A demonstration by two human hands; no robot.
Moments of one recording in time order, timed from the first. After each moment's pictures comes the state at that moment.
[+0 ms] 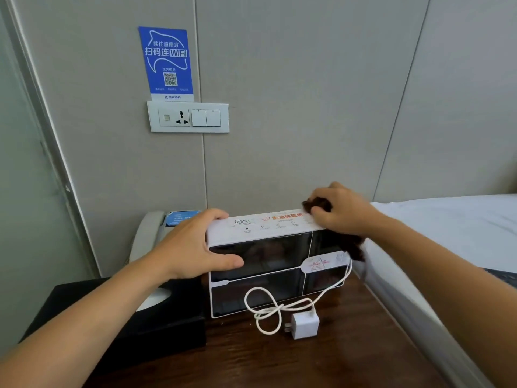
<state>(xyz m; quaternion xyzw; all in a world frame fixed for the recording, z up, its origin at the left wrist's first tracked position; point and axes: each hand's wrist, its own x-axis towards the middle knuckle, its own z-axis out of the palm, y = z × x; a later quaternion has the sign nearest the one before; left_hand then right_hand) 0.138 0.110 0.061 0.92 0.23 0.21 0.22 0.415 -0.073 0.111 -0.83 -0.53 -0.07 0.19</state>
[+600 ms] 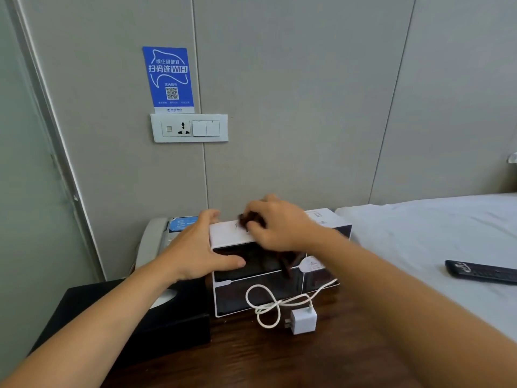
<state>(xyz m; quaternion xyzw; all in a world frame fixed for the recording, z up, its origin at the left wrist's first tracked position) 0.140 0.104 0.060 0.90 0.27 0.21 0.26 0.317 -0.029 0.104 -0.74 -0.64 -0.07 0.21</state>
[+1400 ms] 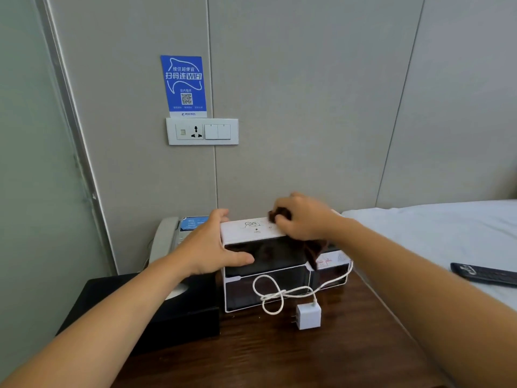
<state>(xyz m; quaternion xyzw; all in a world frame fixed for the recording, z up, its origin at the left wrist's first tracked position) 0.138 0.100 0.060 0.90 0.27 0.20 0.29 0.349 -0.037 0.112 -0.78 -0.60 -0.07 0.16</state>
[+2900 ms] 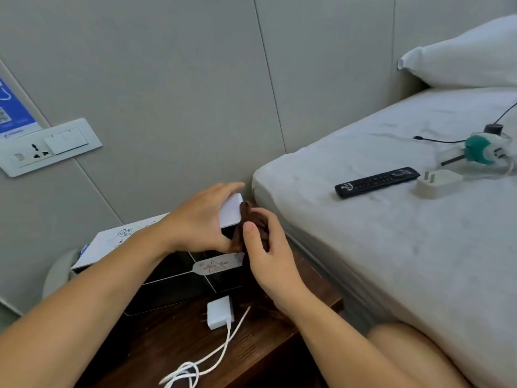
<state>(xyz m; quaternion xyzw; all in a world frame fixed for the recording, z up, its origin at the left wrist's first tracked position) 0.299 -0.031 0.094 0.99 0.01 0.07 0.08 0.328 -0.192 -0.010 -0.59 -0.28 0.07 0.75</state>
